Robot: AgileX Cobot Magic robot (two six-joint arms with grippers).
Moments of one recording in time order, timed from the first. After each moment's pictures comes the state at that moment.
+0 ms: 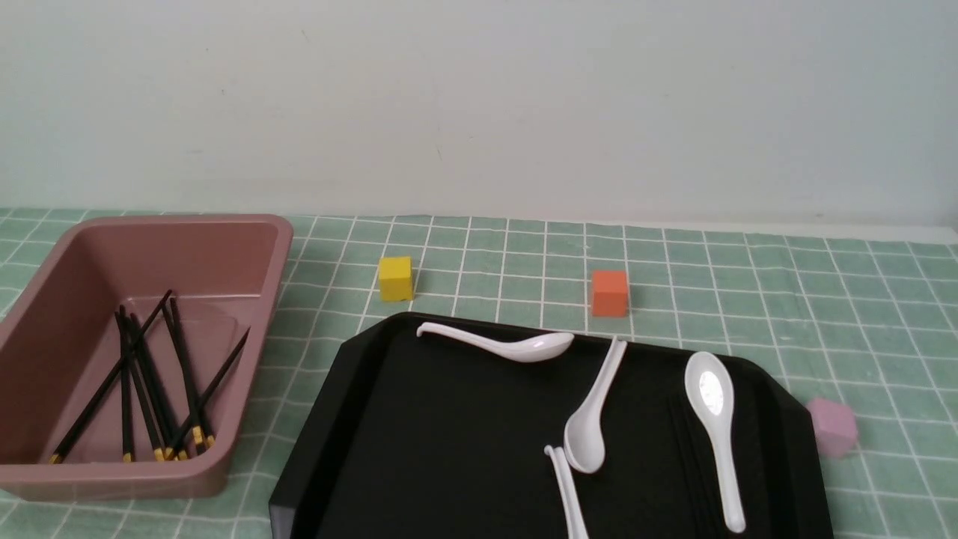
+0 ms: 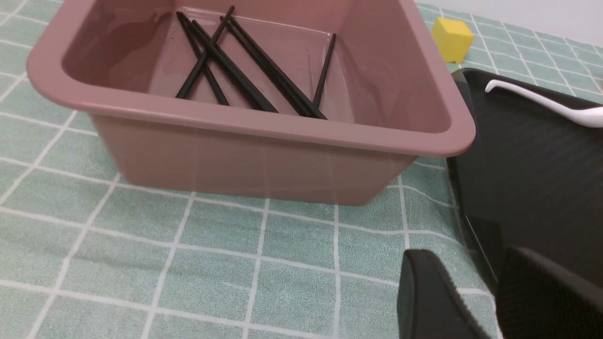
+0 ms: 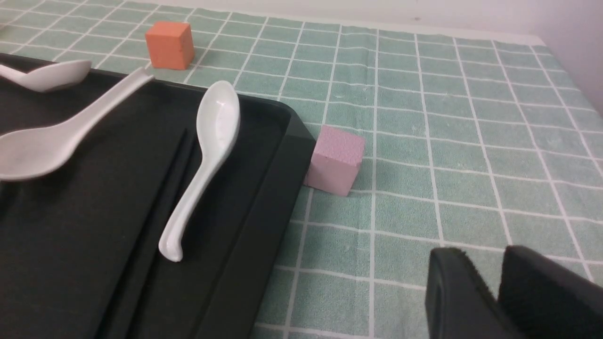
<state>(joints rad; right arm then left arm) 0.03 -0.01 0.02 -0.07 0.36 0.07 -0.07 -0.01 0.03 -0.11 0.38 -0.15</state>
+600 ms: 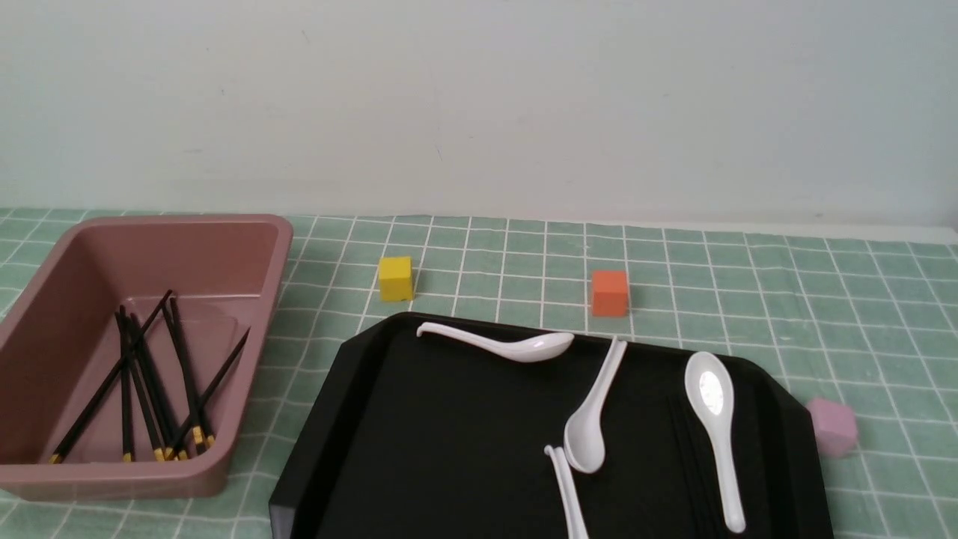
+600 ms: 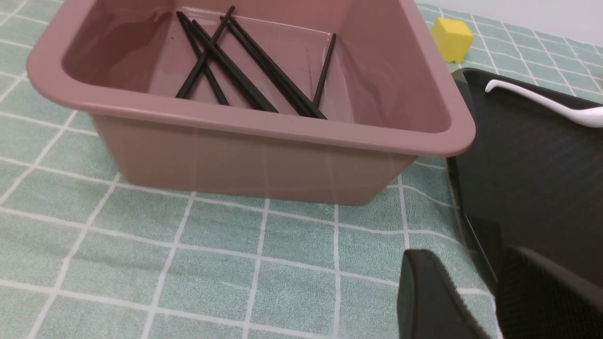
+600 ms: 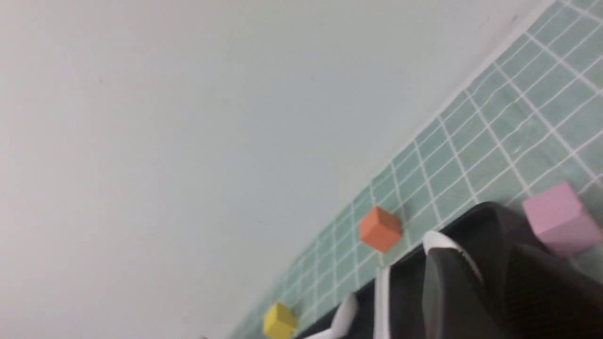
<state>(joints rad) 0.03 -0.01 0.02 0.57 0.10 0.47 -0.07 -0.01 0.03 -0.11 0.38 -0.15</state>
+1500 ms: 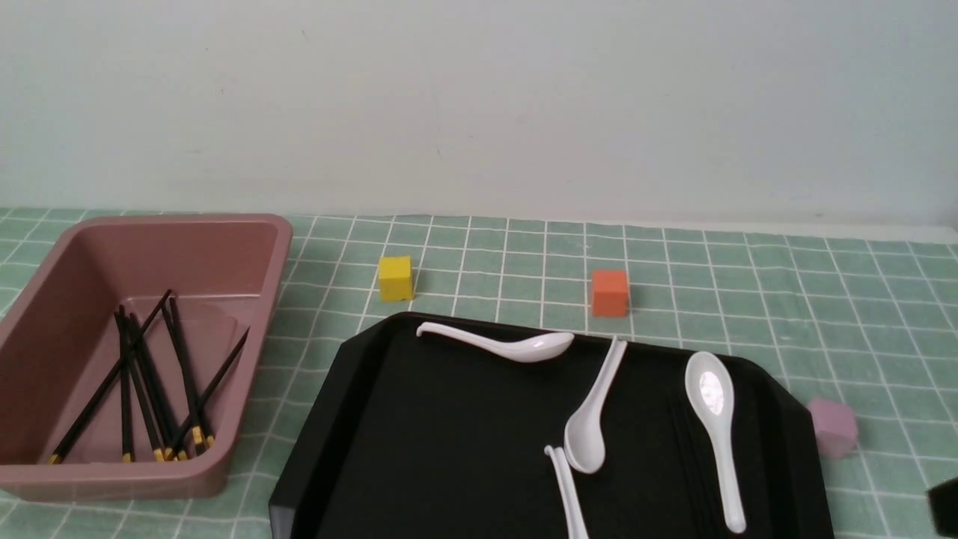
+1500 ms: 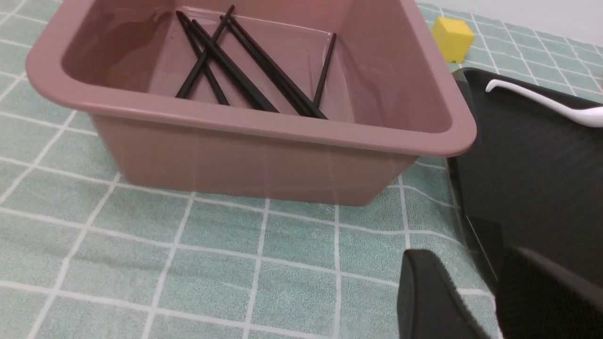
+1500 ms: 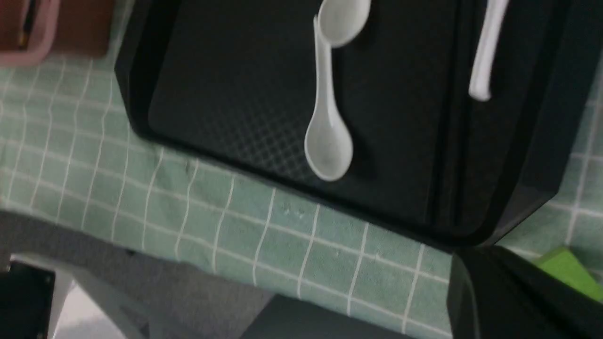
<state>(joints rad) 0.03 0.89 -0.87 0.53 1.23 -0.09 -0.07 -0.01 0.03 -0.11 0.38 -0.15</state>
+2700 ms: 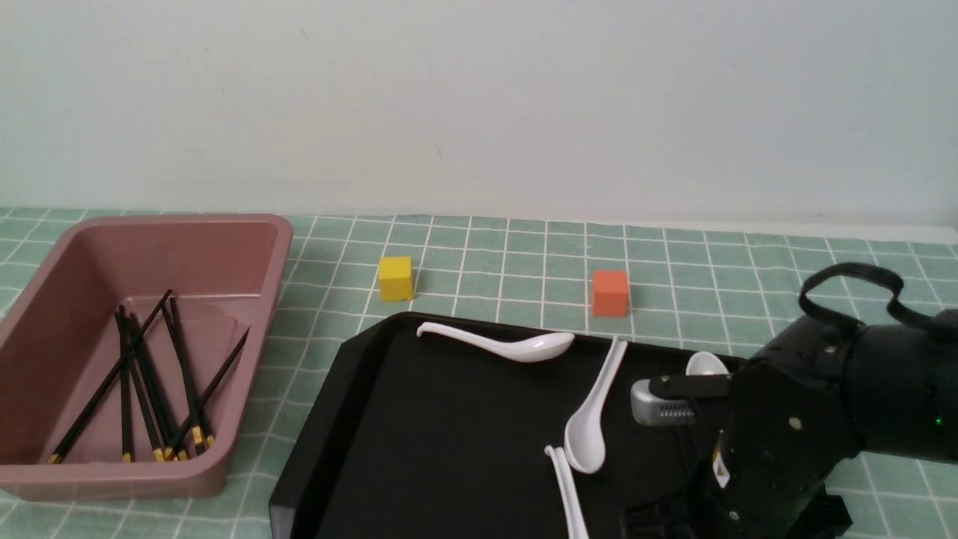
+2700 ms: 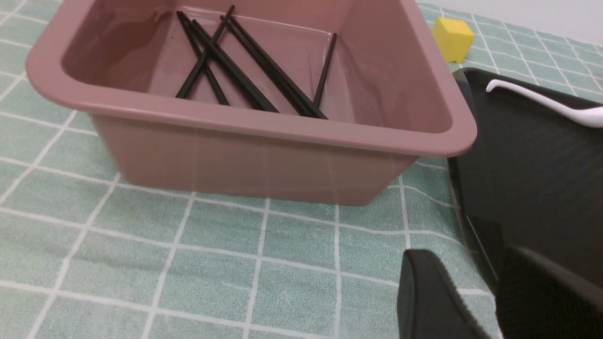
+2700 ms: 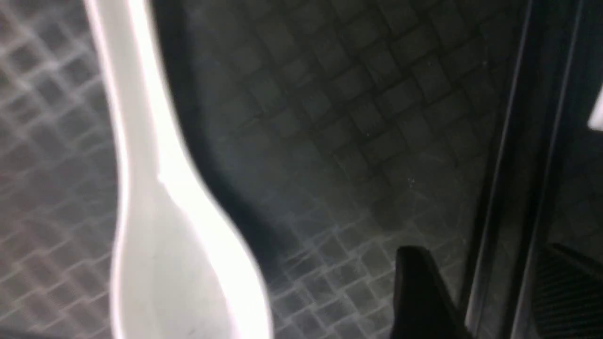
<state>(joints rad) 0.61 1.68 -0.88 -0.01 0.75 0.65 -0.07 -0.01 0.03 -0.11 0.38 -0.15</state>
